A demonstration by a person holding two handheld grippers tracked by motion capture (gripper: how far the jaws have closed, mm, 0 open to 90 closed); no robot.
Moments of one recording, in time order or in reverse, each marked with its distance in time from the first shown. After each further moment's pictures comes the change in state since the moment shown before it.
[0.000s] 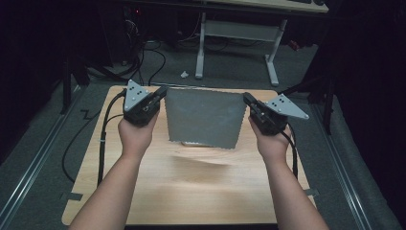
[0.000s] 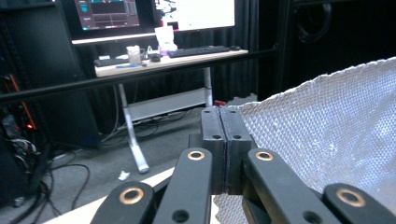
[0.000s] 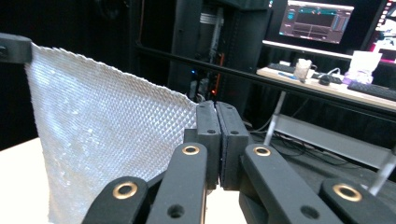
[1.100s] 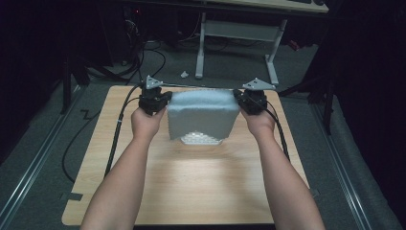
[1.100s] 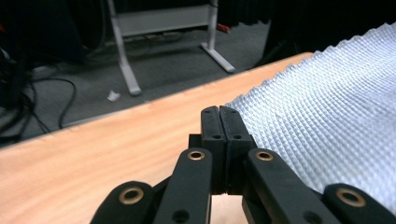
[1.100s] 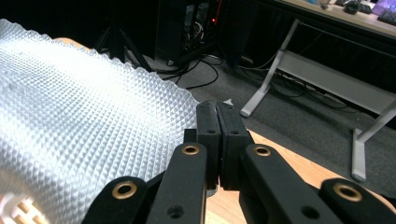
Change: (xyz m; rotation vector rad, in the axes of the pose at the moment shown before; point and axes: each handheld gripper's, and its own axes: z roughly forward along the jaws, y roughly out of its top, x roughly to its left) left arm 0.038 -0.056 0.090 0.345 -0.026 -0.128; right arm -0.037 -0.039 0.106 0.316 0.003 -0.047
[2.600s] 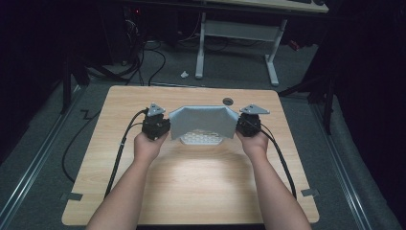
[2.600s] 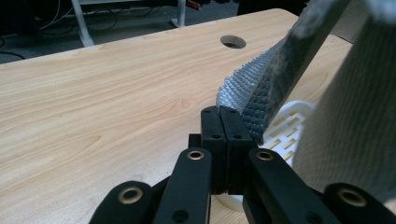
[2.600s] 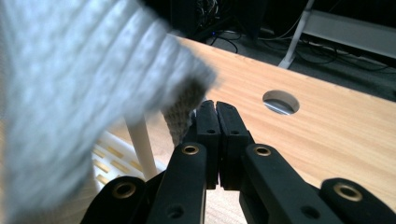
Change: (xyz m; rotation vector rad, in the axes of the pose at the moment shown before) left arm -0.016 -0.076 0.007 0.056 -0.120 -0.017; right arm 0.020 -0.081 0.017 0.056 0.070 0.120
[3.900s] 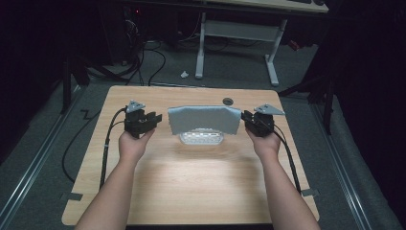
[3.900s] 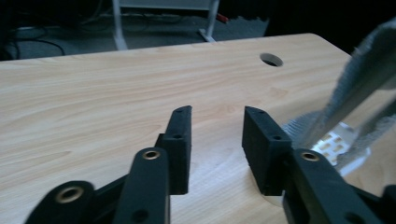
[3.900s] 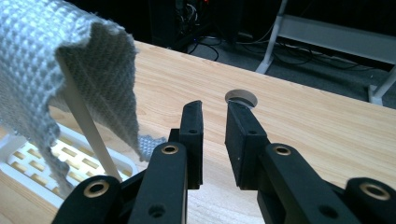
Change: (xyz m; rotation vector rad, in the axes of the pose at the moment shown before) left arm 0.039 -0.002 -0.036 -0.053 0.095 -0.118; right arm -0.027 -0.002 -0.029 -0.028 -0.069 0.041
